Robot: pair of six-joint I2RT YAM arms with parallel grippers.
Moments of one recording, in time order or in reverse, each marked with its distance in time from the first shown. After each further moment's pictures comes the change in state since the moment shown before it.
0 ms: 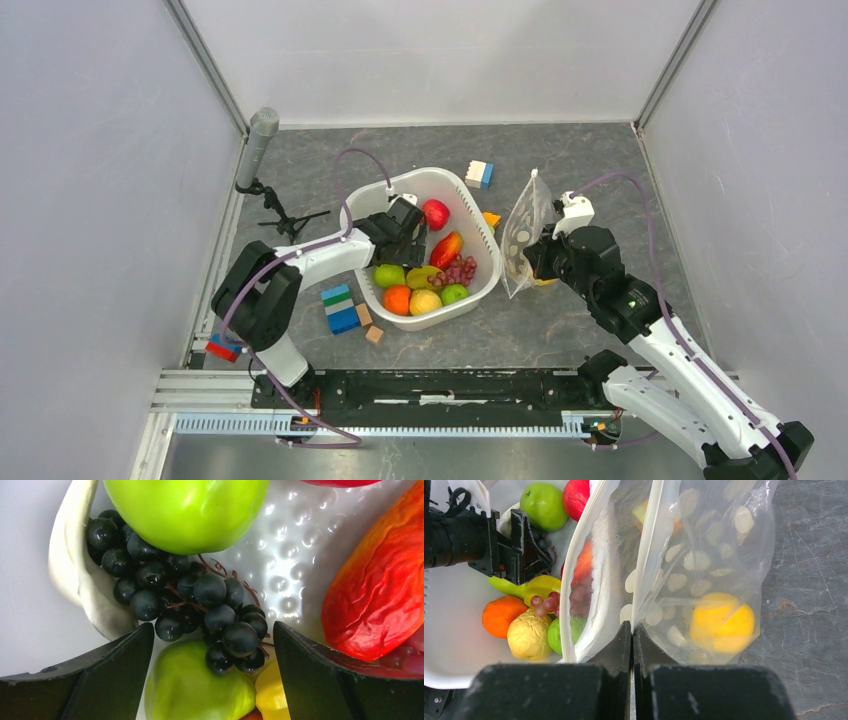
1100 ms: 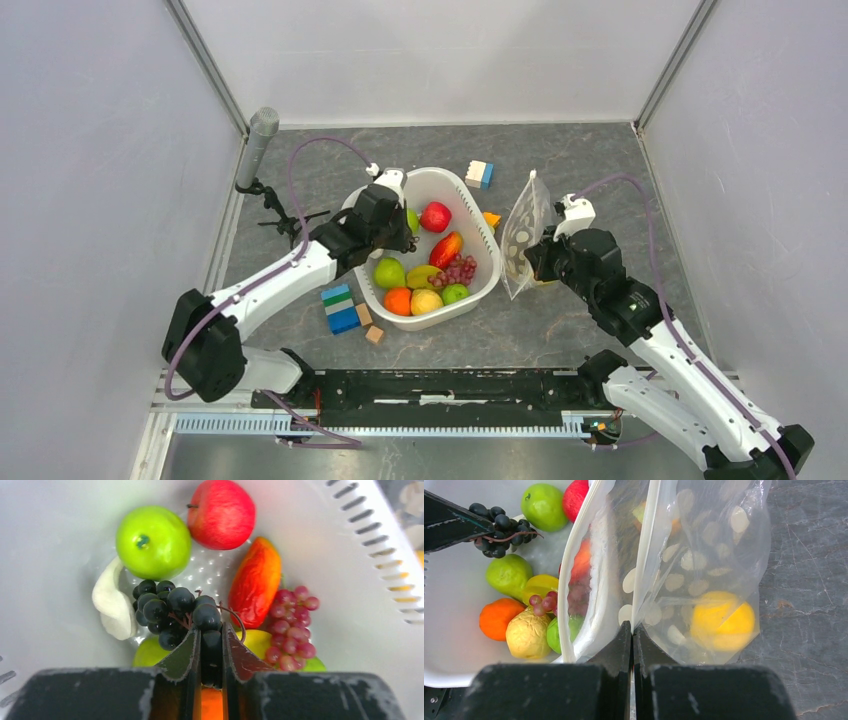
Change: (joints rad) left arm 0.010 -0.291 -0.032 0.093 0.121 0.005; right arm 0.000 -0.017 -0.018 0.008 0.002 -0.009
